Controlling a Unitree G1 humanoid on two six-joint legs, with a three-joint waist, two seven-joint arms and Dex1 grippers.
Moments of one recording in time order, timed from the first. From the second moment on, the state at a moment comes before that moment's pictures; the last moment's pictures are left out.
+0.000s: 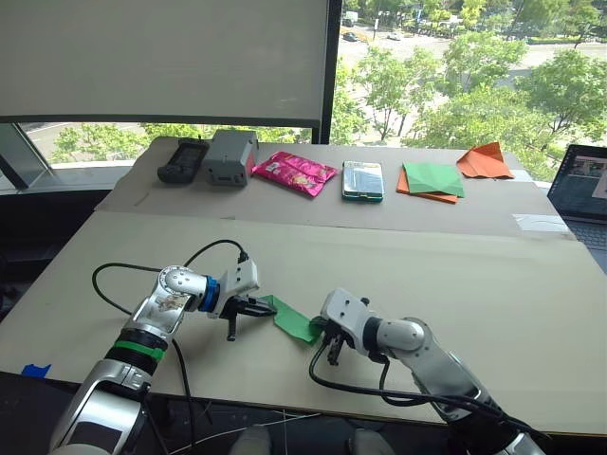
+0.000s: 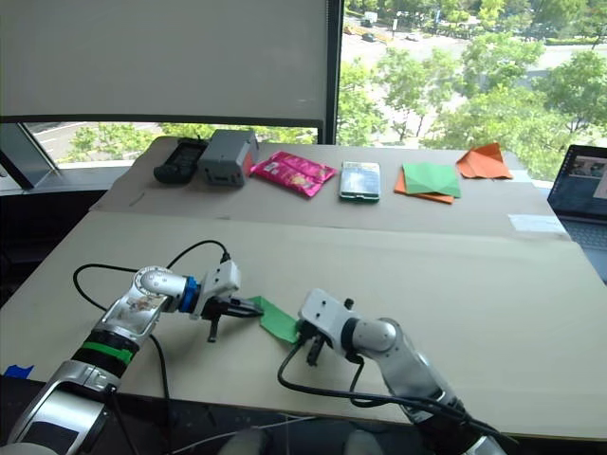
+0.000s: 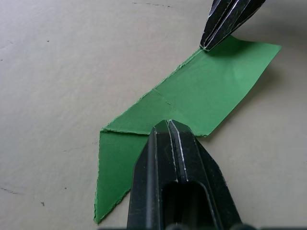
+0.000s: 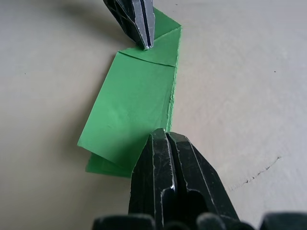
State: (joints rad) left arm -0.54 0.58 -0.28 0.41 -0.09 0.14 -1.31; right arm -0.21 -0.43 0.46 -0.30 -0.06 0.58 0.67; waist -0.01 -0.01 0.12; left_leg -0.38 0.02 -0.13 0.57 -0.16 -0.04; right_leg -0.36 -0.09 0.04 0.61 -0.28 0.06
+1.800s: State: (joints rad) left arm -0.60 0.49 -0.30 0.45 -0.08 0.17 -1.31; right arm -0.22 -0.41 0.47 -0.38 0.07 0.73 0.59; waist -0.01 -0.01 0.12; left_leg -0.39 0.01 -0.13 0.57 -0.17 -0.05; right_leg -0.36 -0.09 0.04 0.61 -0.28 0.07
